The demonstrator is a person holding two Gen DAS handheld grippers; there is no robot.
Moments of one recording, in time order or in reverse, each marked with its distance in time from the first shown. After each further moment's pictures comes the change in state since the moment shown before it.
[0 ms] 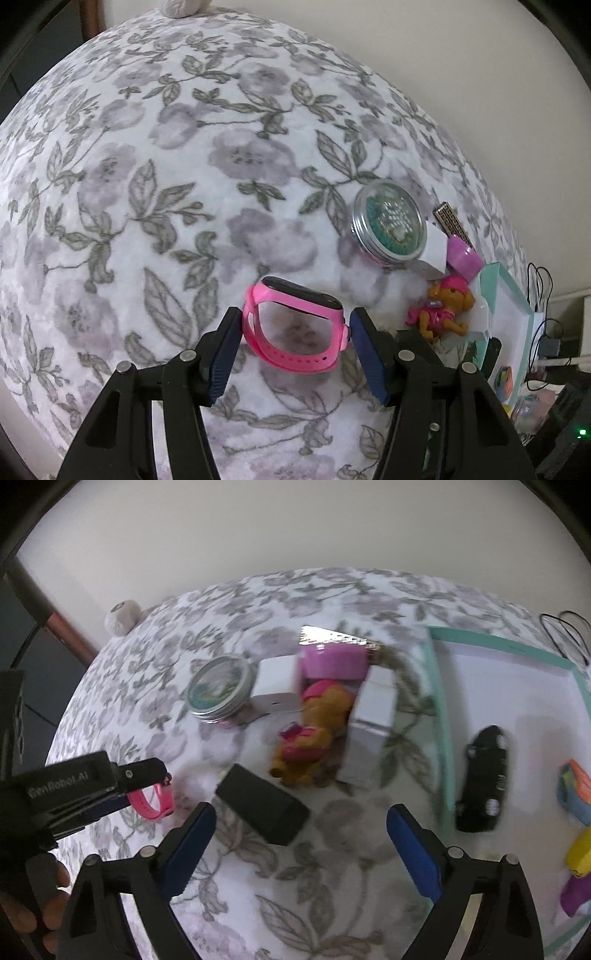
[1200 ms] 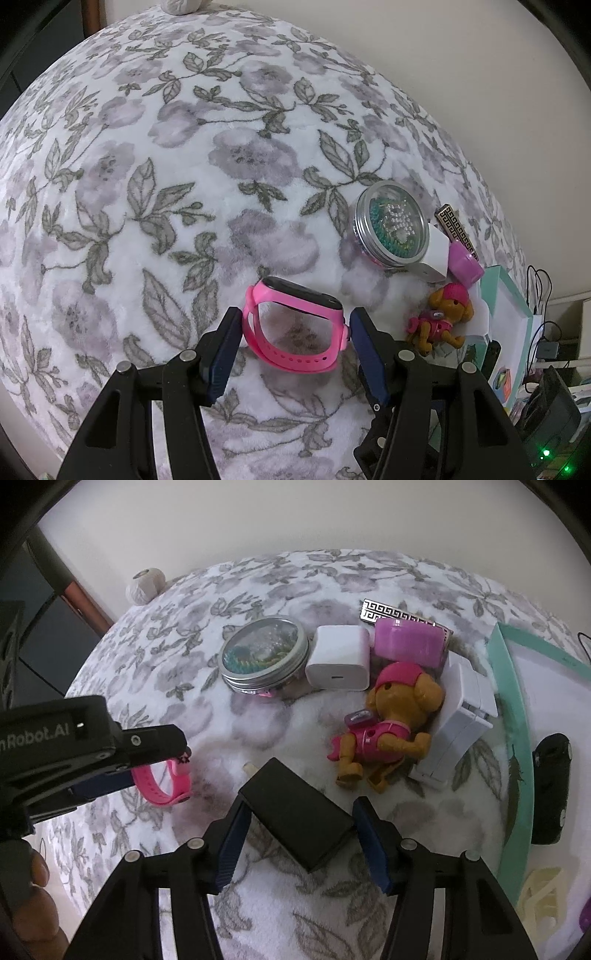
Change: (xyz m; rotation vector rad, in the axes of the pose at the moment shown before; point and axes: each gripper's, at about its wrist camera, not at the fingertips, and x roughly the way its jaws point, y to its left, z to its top) left arm 0.007 -0.004 0.000 -0.011 0.010 -0.003; right arm 0.034 0.032 -0.010 -0.095 0.033 0.035
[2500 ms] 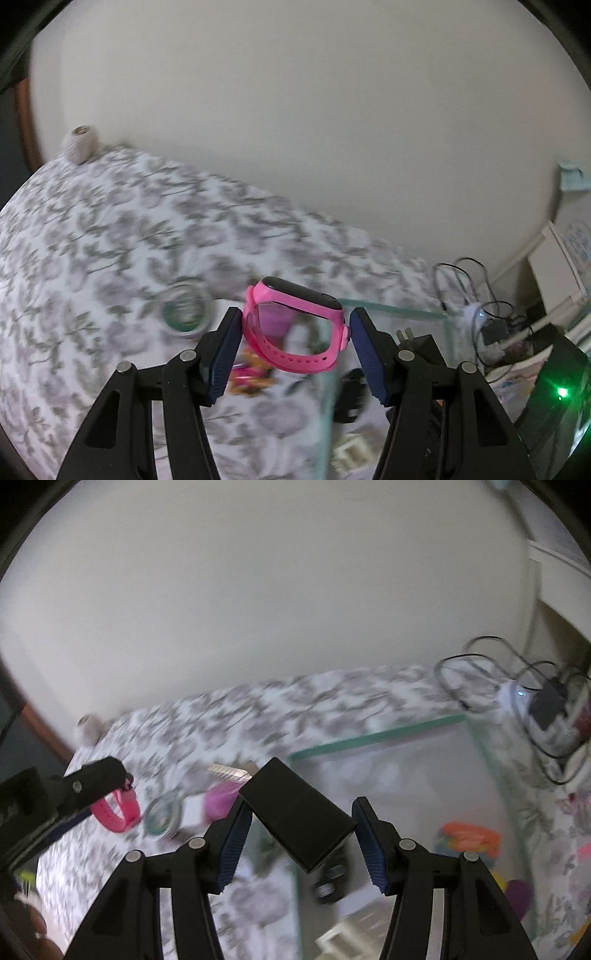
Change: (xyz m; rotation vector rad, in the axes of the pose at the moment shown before) left arm -0.089 -0.182 -0.029 0.340 -0.337 -0.147; right arm -0.137 -0.129 0.023 0.317 -0.345 -0.193
